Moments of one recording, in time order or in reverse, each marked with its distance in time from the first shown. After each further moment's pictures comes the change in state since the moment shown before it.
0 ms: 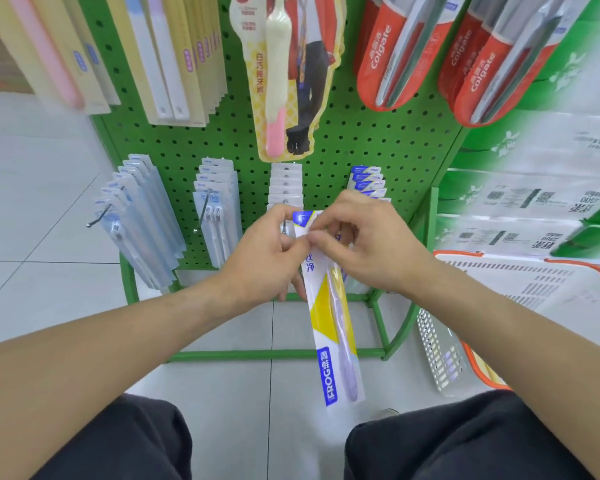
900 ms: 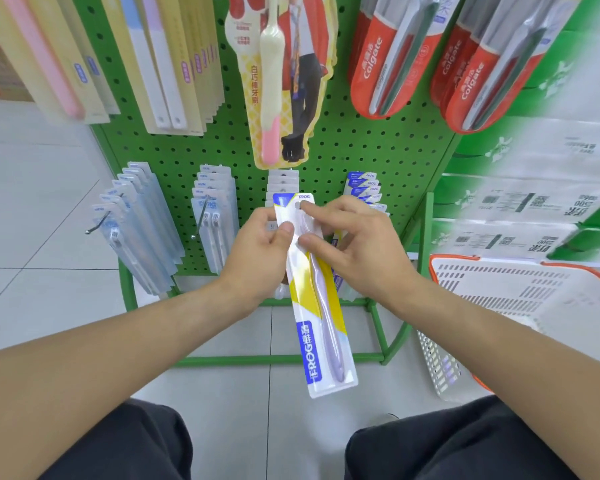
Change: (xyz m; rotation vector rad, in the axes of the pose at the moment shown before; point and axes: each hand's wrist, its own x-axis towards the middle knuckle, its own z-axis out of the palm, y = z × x) left_hand 0.004 0.002 0.005 -0.219 0.234 -0.075; right_hand -0.005 0.007 0.019 0.132 0.179 0.037
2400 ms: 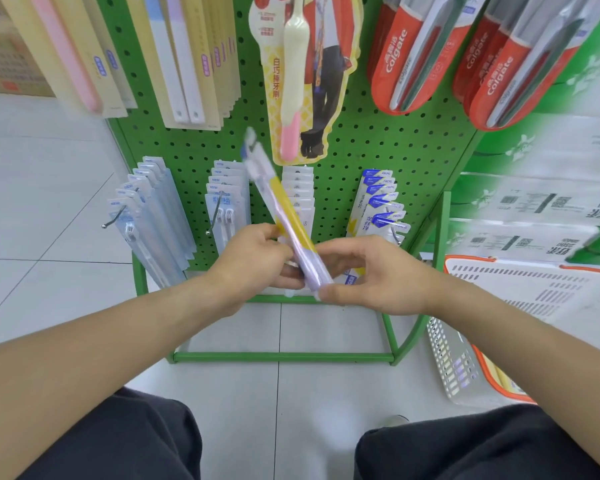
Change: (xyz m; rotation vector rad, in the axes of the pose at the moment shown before) left_hand 0.000 0.008 -0.027 0.079 -0.148 -0.250; right_hand -0.009 -0.018 -0.018 0.289 -0.620 0.301
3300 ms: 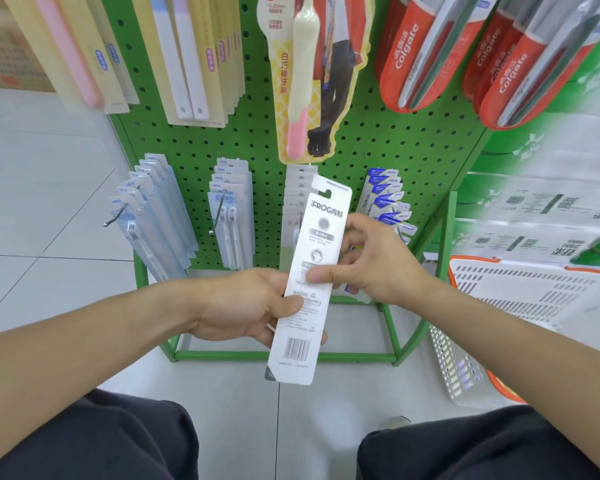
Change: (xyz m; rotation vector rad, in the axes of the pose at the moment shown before) left_hand -0.016 -0.018 -0.023 0.045 -0.636 -0.263; right_hand 0.023 0.007 0.010 0.149 0.315 0.156
